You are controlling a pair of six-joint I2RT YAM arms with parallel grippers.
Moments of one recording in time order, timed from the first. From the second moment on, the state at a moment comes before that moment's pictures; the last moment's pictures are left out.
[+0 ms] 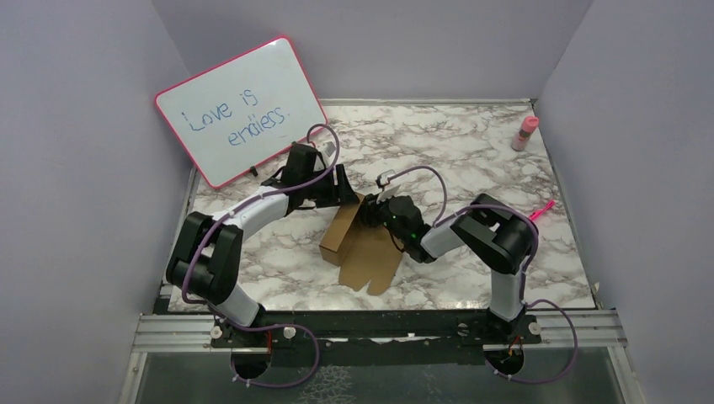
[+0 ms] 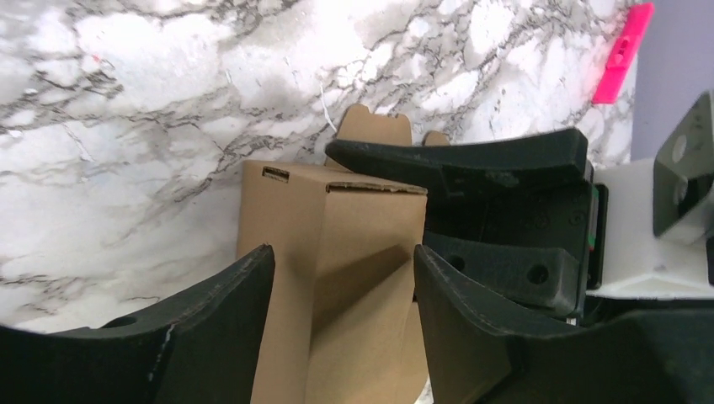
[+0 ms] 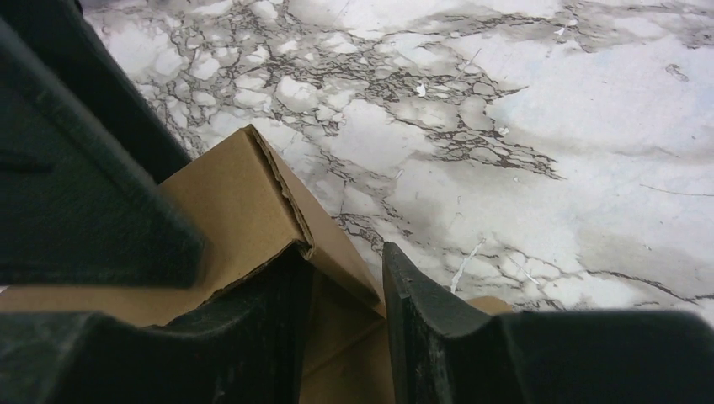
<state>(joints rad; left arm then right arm) -0.40 1.57 0.92 -0.08 0.48 -0.55 0.82 1.94 0.70 1.03 0.15 0.28</state>
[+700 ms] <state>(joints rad) -0.69 1.46 1.15 -0.45 -0.15 -0.38 0.82 1.53 0.52 0.70 0.52 0.32</state>
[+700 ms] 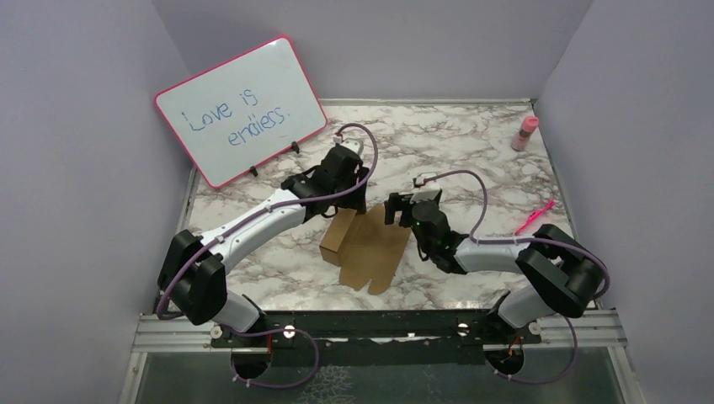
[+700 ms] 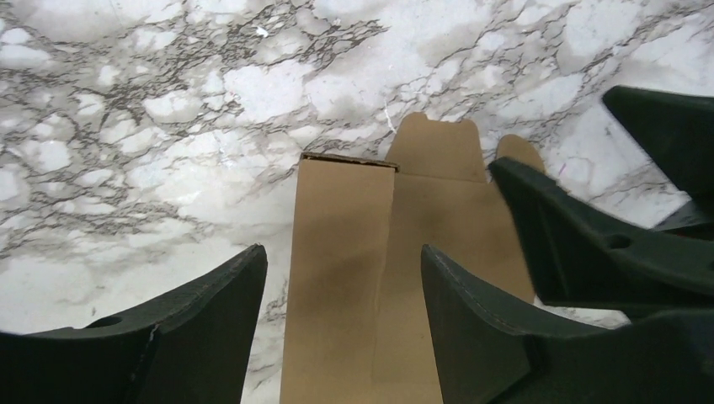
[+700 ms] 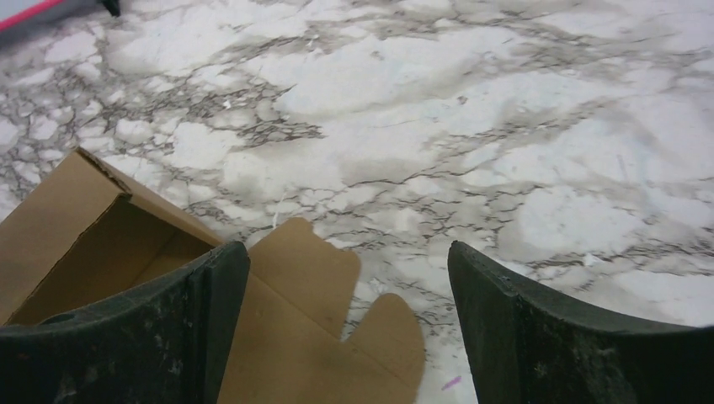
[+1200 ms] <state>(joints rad) -0.98 1.67 1.33 -0.70 -0.59 -0.37 0.81 1.39 0.42 0.72 0.66 0.29</state>
